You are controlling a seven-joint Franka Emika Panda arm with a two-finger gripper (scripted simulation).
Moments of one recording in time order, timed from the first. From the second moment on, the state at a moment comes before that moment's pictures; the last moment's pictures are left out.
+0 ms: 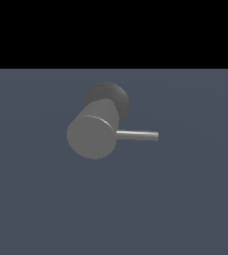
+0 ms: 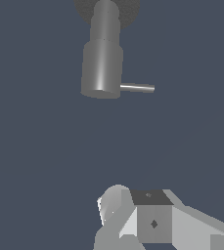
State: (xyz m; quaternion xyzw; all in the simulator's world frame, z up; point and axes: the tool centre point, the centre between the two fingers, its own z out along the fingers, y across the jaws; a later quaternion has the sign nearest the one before) arm -0.256 -0.001 0.482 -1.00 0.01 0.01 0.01
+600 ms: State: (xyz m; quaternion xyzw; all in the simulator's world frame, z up) arm -0.255 0.002 0.487 -1.00 0.00 0.00 0.06
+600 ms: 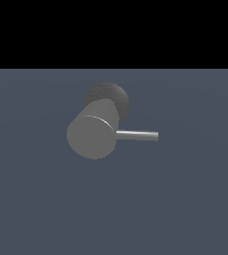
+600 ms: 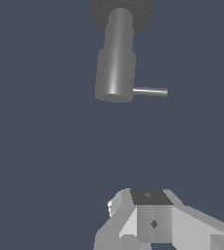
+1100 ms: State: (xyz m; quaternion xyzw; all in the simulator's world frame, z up) arm -0.251 0.008 0.507 -0.98 -0.03 -0.05 0.21
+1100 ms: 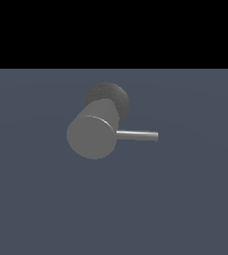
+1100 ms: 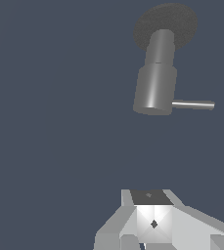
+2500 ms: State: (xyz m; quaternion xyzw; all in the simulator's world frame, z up) arm -0.237 -0.012 0.563 -0.85 -0.05 -0.16 0.51
